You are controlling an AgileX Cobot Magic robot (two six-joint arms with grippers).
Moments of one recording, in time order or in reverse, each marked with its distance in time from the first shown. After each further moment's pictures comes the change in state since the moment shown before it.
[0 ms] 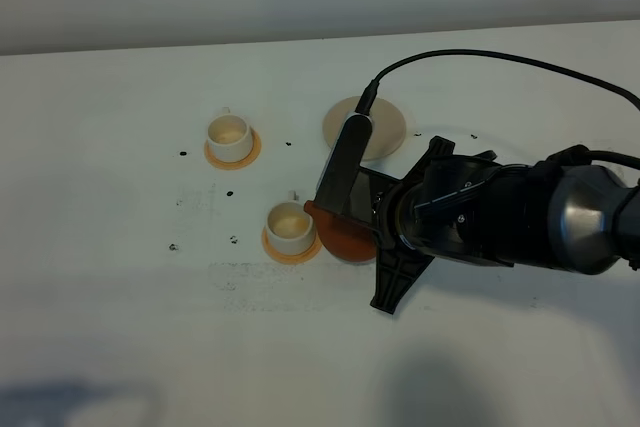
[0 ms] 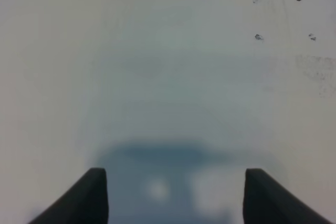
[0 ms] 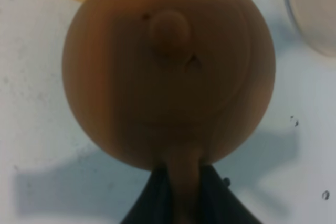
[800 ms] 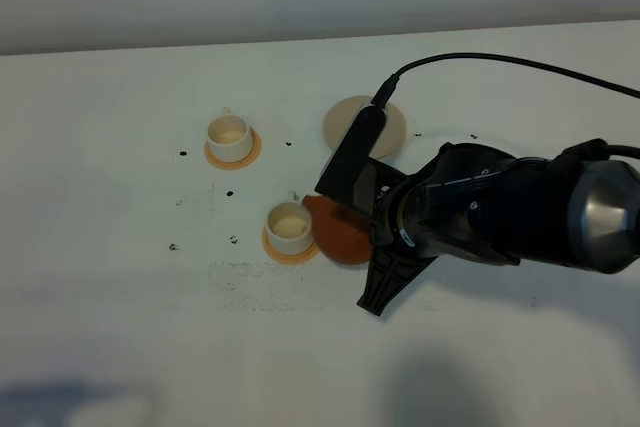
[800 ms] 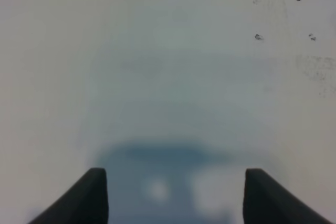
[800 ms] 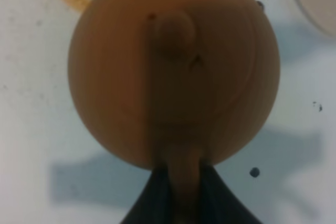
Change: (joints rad) left arm 0.000 0.000 0.000 0.000 0.000 0.006; right arm -0.002 -0.037 0.000 0.155 0.006 0.000
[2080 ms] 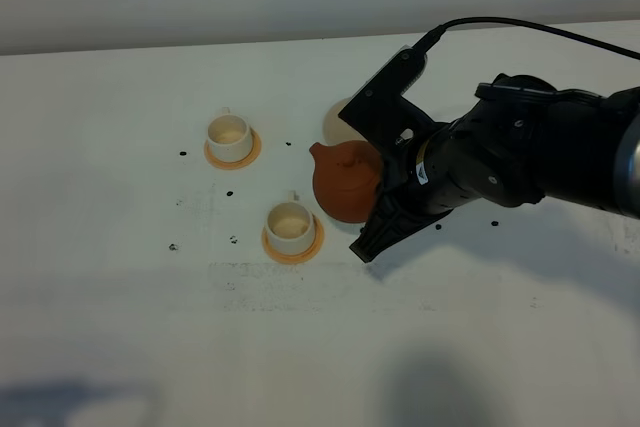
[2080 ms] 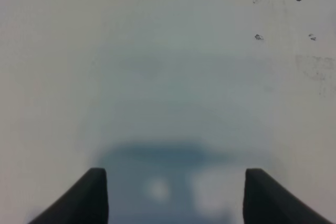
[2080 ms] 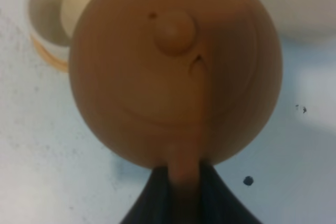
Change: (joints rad) left arm 0.000 0.000 0.000 0.000 -0.001 0.000; right arm -0.103 -0.043 -0.081 0.267 0.027 -0.116
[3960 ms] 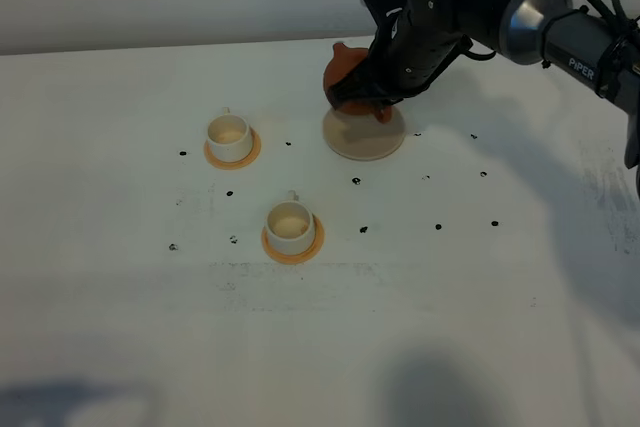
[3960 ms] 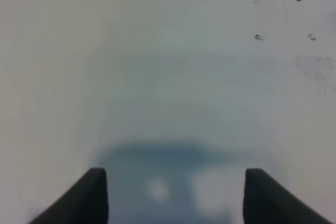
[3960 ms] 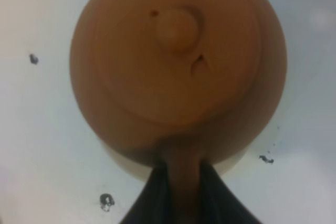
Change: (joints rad) left arm 0.000 0.000 0.000 0.000 0.001 0.000; right arm -0.234 0.514 -0.797 0.227 0.322 -0.026
